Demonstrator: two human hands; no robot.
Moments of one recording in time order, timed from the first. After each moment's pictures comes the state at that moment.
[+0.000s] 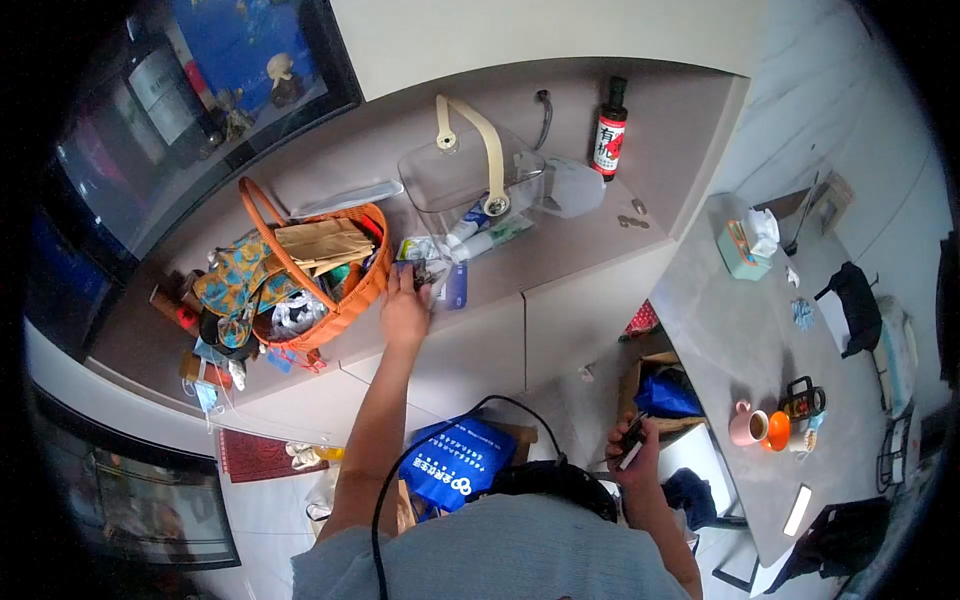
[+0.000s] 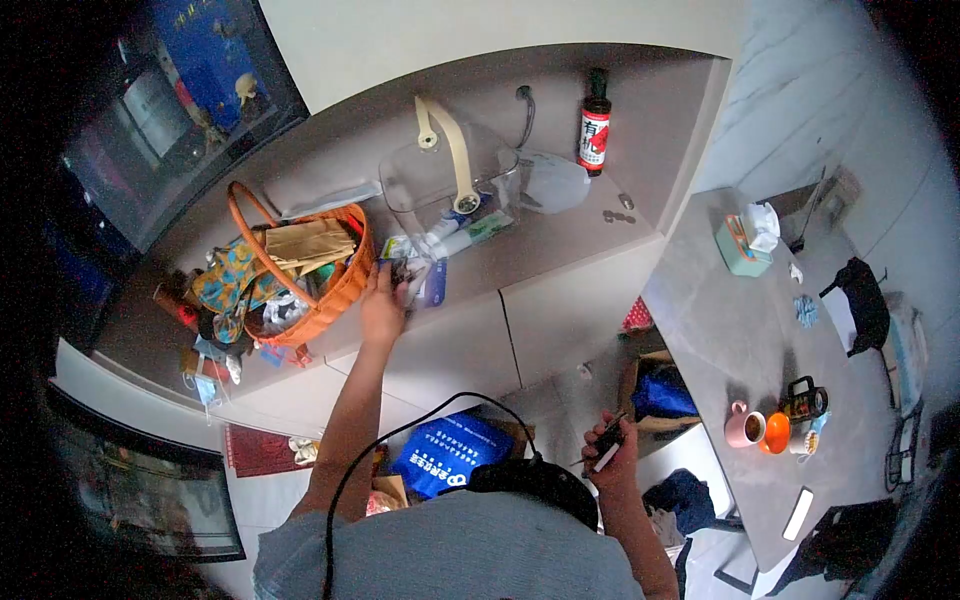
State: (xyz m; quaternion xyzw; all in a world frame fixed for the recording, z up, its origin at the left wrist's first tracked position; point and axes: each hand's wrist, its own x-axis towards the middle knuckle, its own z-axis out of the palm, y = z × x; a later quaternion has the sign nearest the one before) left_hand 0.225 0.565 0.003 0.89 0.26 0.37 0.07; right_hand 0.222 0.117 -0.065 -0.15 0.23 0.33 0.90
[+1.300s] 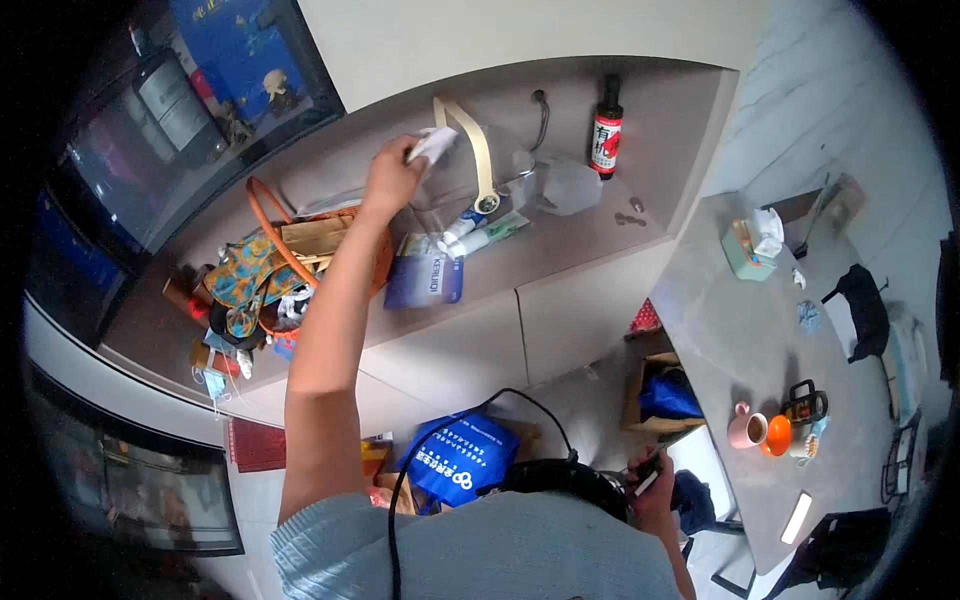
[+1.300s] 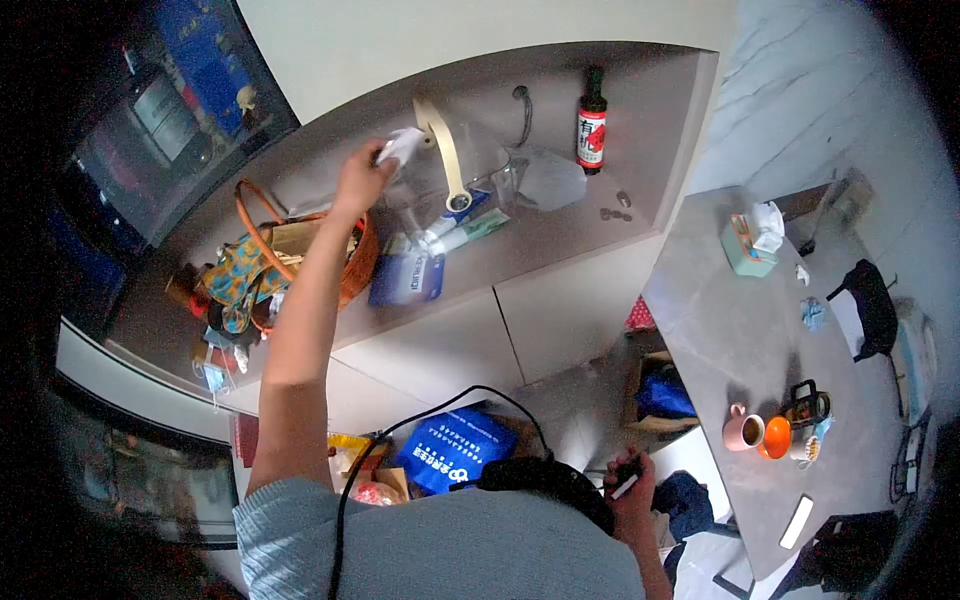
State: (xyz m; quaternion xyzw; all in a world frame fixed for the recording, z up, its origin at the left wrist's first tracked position) left_hand 0.328 0.590 0.194 0.88 0.12 0.39 0.26; right_hand 0.196 0.041 -0.065 -0.27 0.29 0.27 0.88
